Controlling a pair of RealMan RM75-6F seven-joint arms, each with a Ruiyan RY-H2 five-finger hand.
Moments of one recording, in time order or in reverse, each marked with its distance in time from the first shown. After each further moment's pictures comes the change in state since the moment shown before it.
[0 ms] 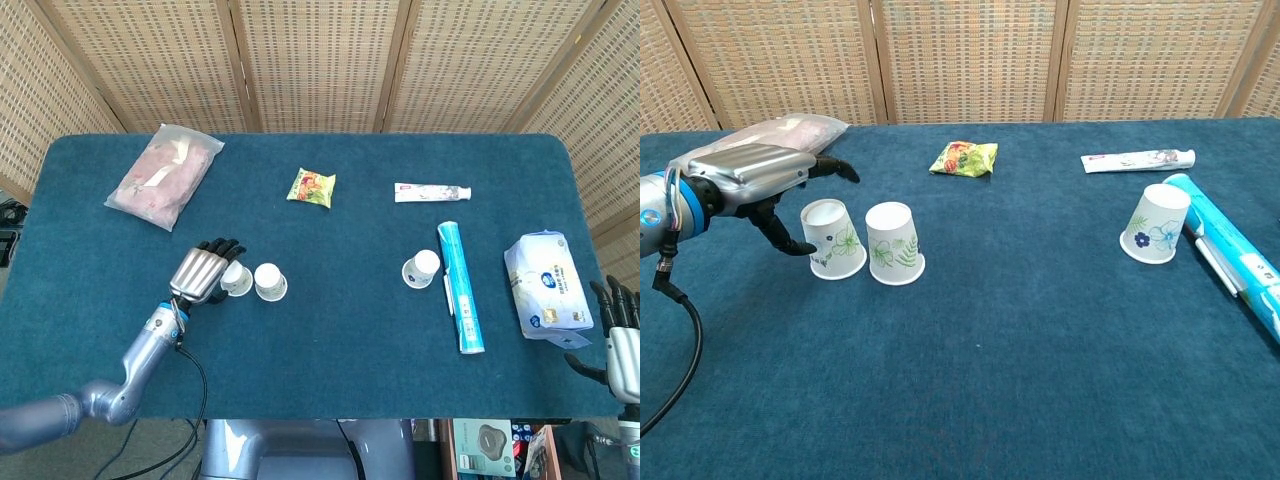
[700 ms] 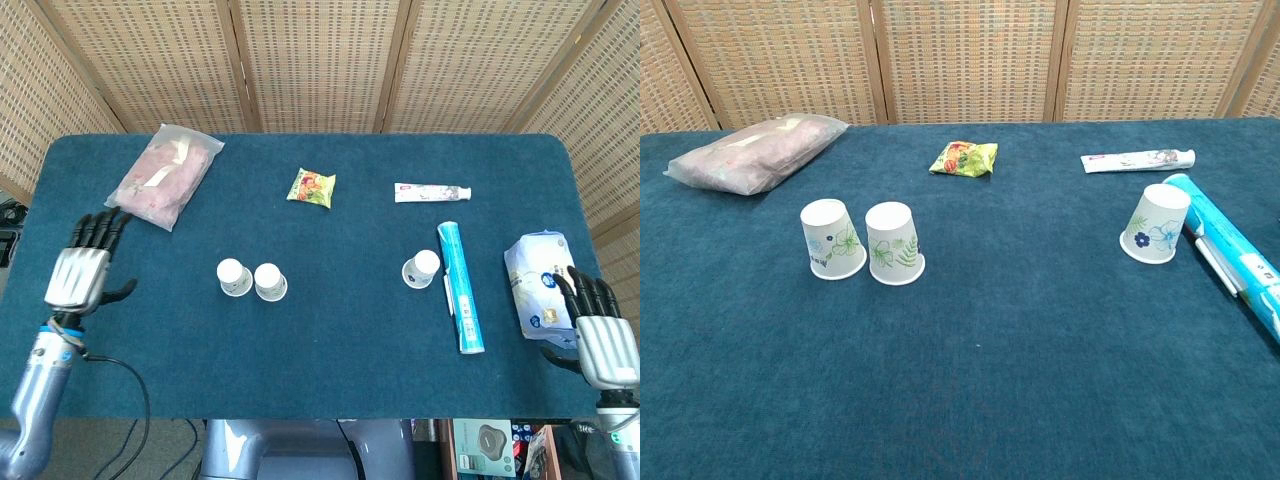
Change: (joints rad) left arm 0.299 0.387 0.033 -0.315 0.066 0.385 -0.196; right arm 0.093 0.002 -0.006 0.024 -0.096 -0.093 0.028
